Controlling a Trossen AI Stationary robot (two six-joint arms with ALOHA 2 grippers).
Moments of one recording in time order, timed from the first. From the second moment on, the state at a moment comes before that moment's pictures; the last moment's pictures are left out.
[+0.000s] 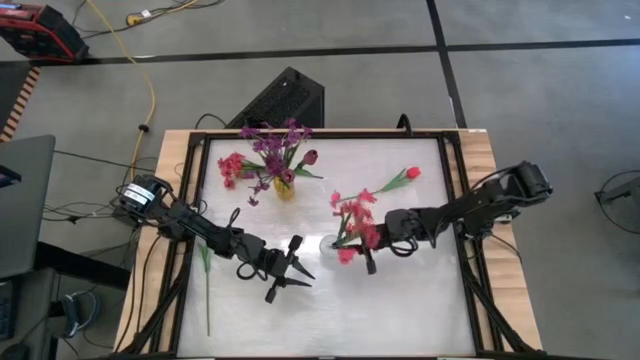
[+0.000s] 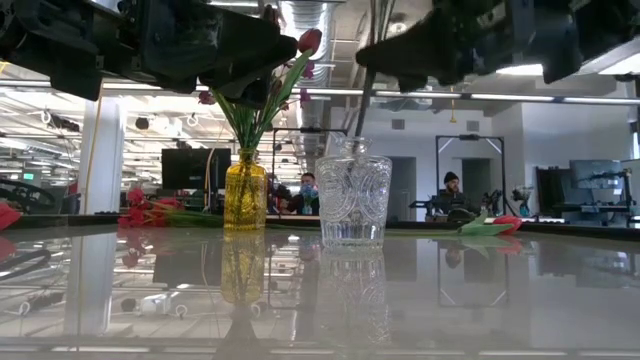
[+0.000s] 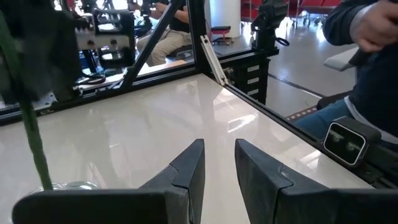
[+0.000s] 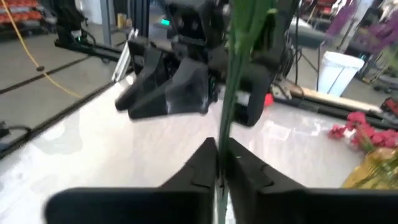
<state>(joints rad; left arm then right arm) -0.35 1.70 0.56 1.05 0.04 0.11 0.21 1.50 0.60 0.74 0.03 -0.16</state>
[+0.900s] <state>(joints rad) -0.35 1.70 0.56 1.01 0.04 0.06 0.17 1.51 1.09 -0.68 0.01 -0.08</state>
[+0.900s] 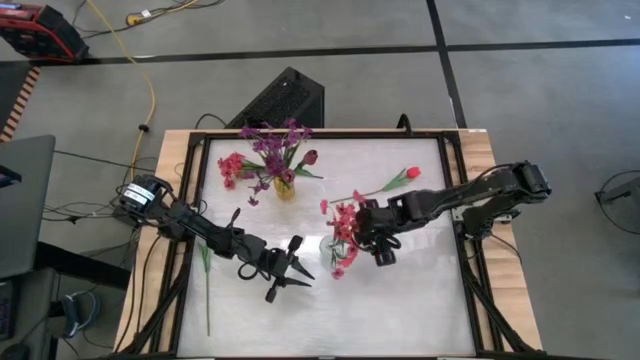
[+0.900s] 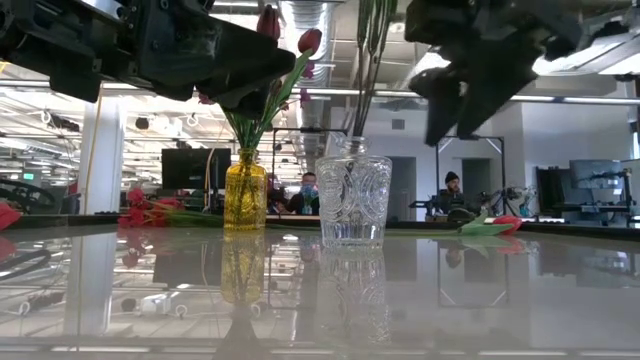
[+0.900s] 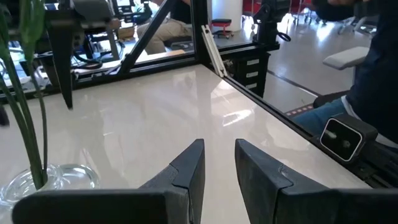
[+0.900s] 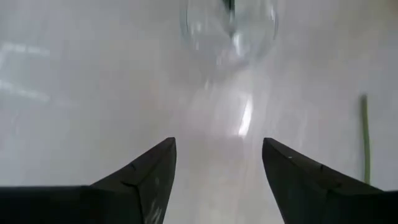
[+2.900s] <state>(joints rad) -0.33 1.70 0.56 0.95 -0.01 -0.06 -0.43 2.03 1.17 0.12 -0.07 -0.16</state>
